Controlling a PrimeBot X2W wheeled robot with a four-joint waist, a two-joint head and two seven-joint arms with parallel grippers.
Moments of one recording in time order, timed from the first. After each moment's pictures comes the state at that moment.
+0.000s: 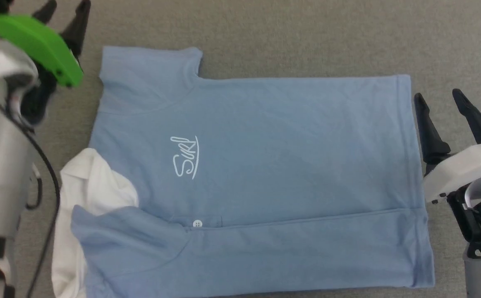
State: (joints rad) left arm -0.95 0.47 -0.33 0.57 -0.72 -0.11 0.19; right arm -0.26 -0.14 -0.10 -0.15 0.15 0.13 0.30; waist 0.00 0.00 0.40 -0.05
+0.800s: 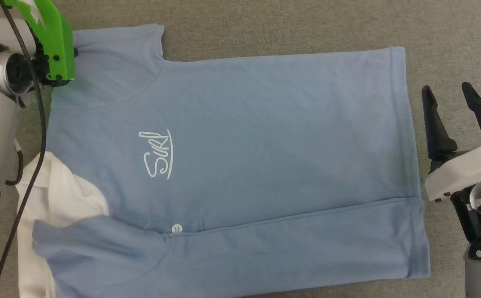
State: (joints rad) left arm -1.13 0.52 -0.49 0.67 -0.73 -0.04 0.88; right arm -0.25 -0.09 -0.13 -0.21 0.11 0.13 0.28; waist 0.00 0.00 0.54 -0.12
